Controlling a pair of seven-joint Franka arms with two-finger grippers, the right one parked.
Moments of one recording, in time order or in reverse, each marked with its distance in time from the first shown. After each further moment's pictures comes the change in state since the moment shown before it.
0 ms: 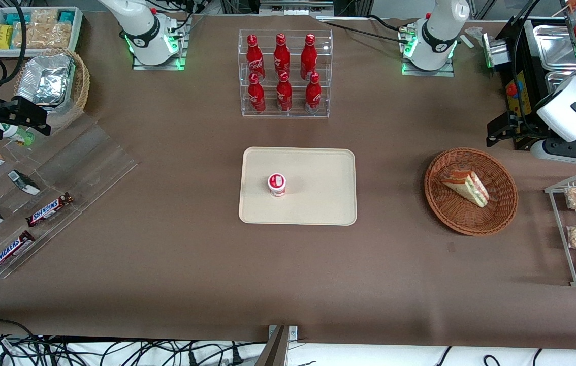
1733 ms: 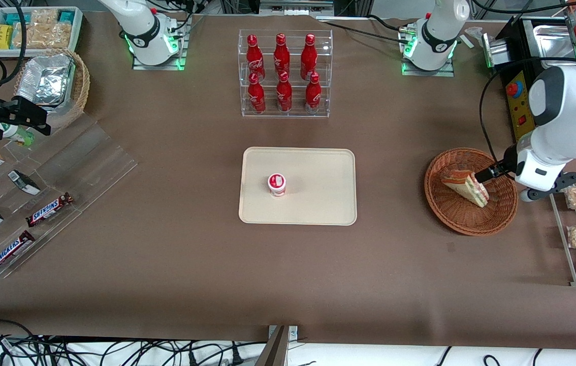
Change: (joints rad) arm 0.118 0.054 0.007 -0.500 0.066 0.500 -0.505
